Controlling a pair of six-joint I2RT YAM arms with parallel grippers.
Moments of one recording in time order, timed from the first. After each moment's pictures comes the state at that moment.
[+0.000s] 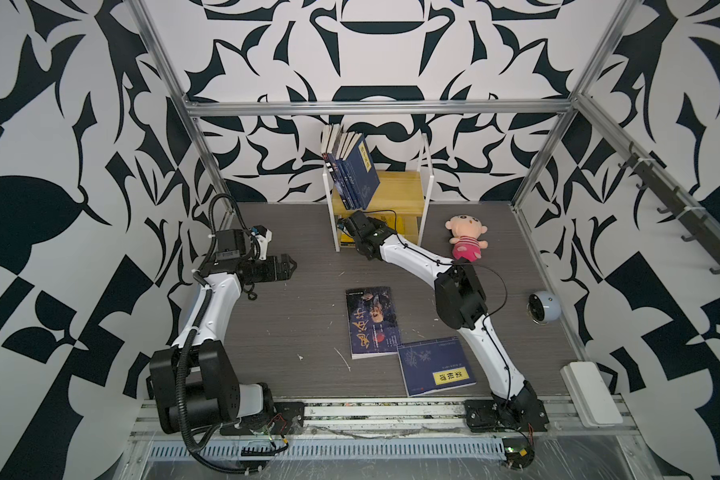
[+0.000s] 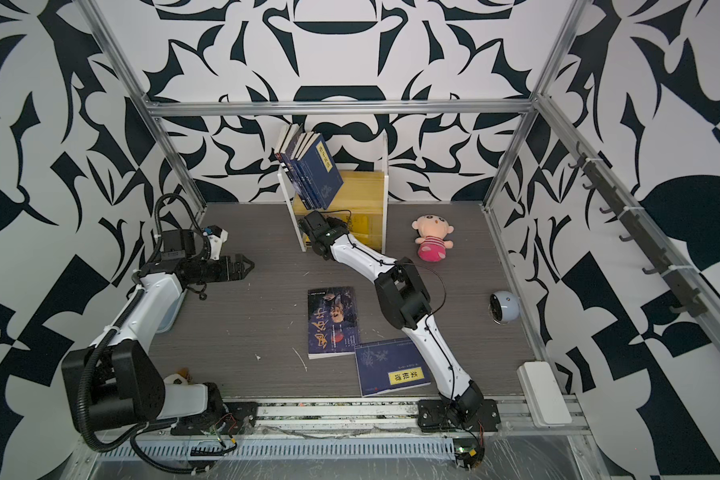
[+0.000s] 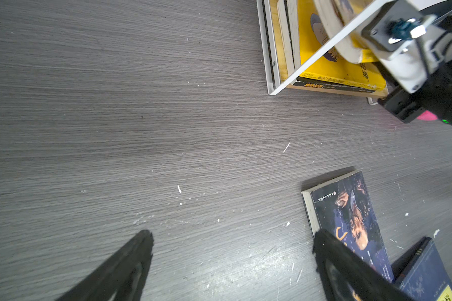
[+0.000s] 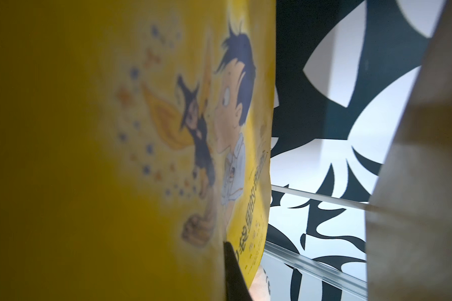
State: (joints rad) left arm 0.14 1.35 1.00 -0.58 0.48 0.05; right arm 0.71 2.44 2.15 -0.54 0.75 -0.72
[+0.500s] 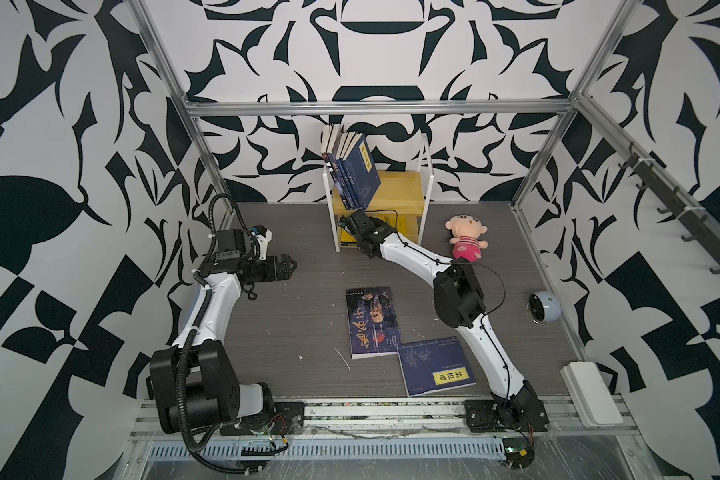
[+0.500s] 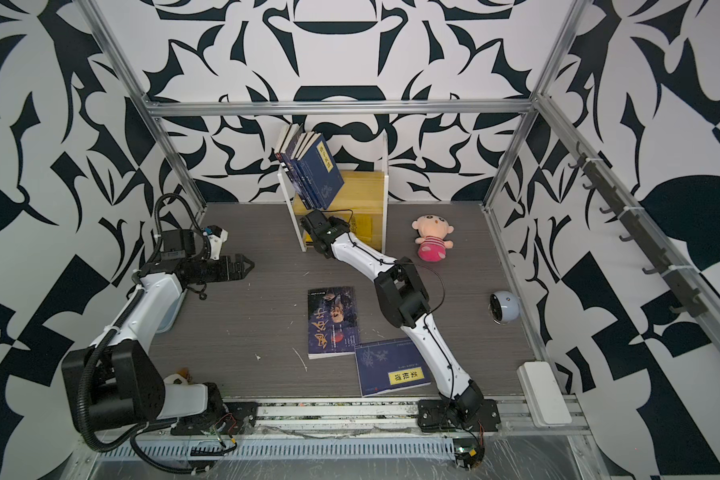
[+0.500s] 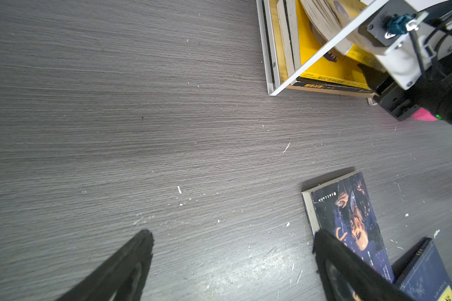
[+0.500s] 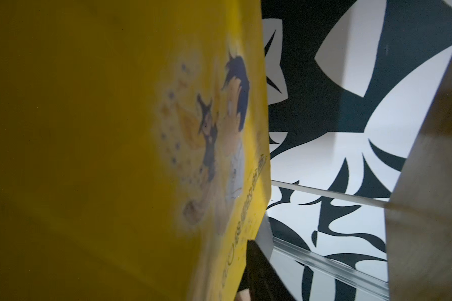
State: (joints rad) left arm 0.14 1.35 1.00 -0.58 0.48 0.05; right arm 0.72 2.46 2.19 -0.59 0.71 -0.68
